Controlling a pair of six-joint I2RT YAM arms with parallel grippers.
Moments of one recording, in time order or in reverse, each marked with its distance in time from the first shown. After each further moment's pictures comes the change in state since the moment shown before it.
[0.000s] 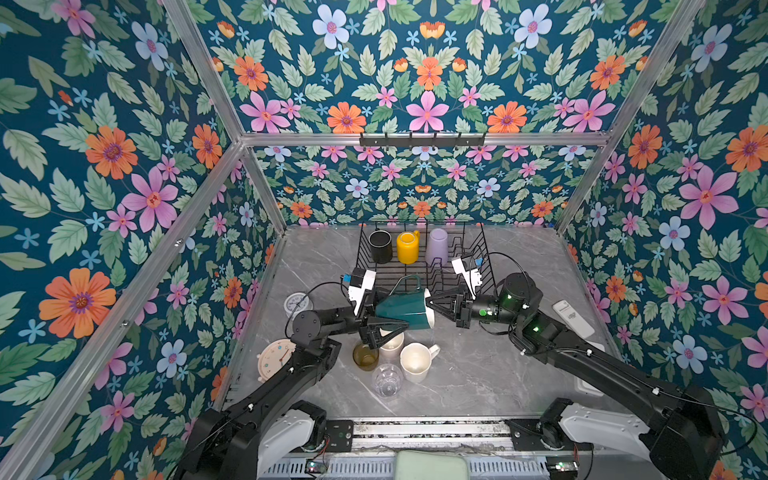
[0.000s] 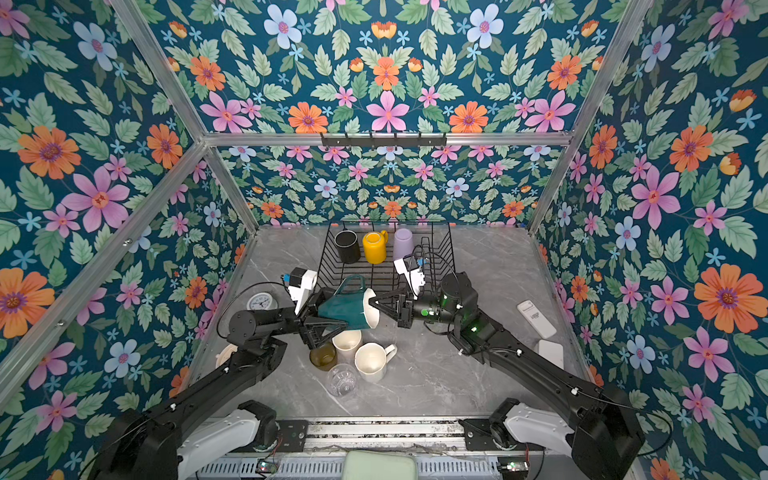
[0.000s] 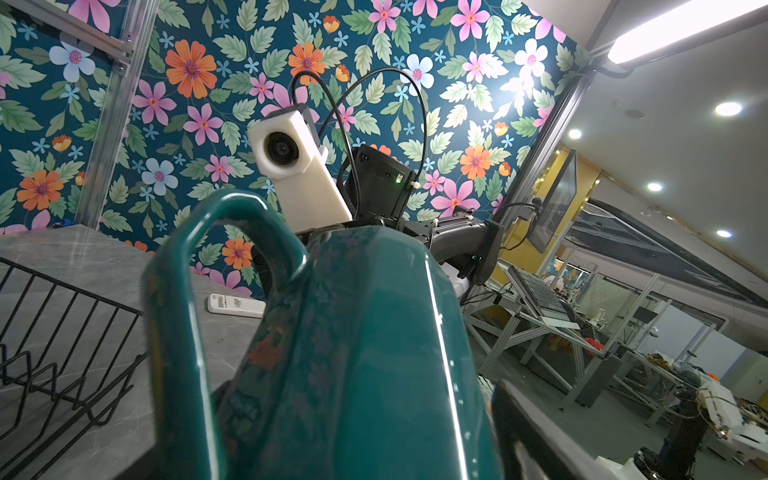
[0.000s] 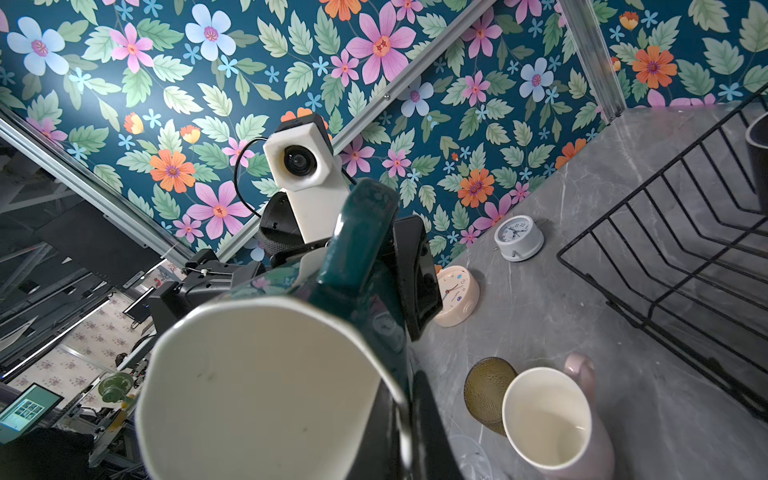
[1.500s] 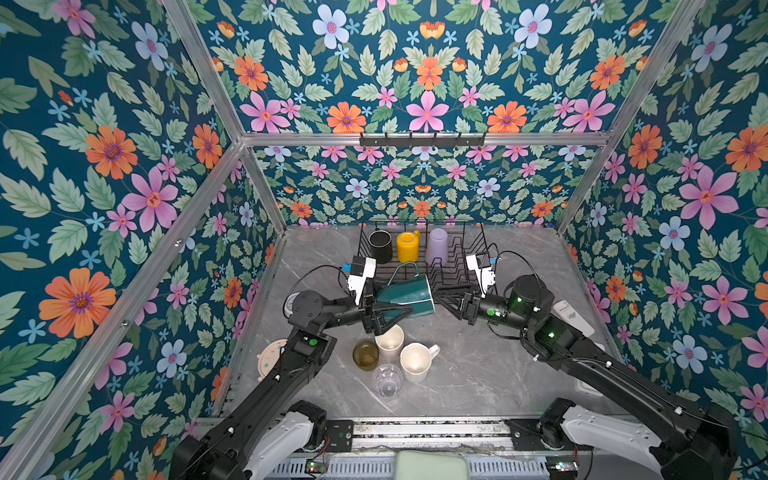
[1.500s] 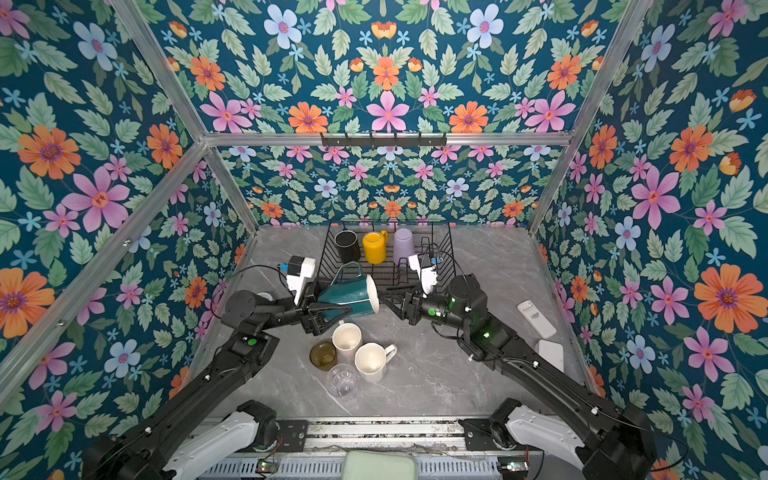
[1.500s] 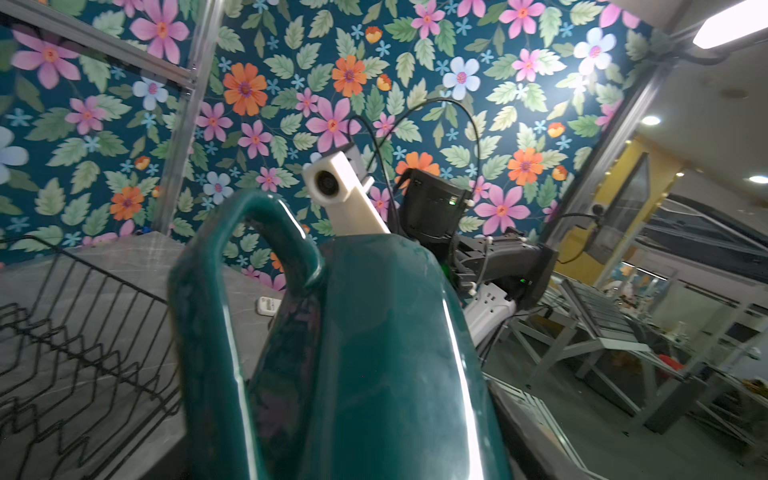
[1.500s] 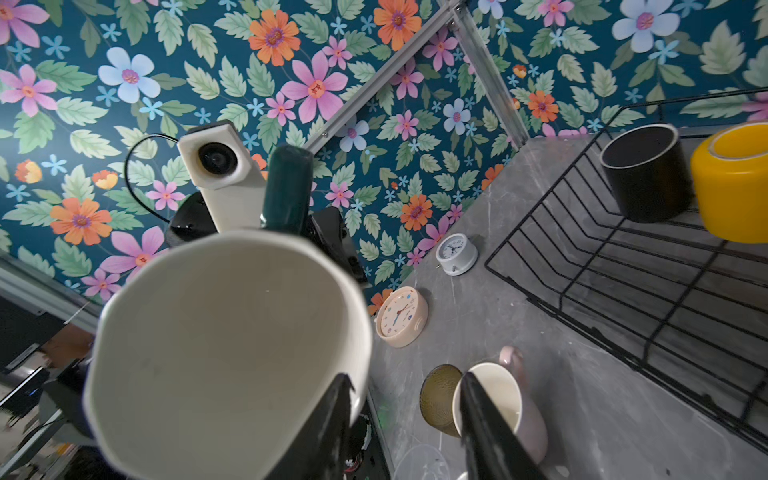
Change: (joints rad) left arm -0.001 -0.098 0.184 -0.548 -0.113 0.293; right arm -0.006 -0.118 0.010 -0.205 0.232 -0.042
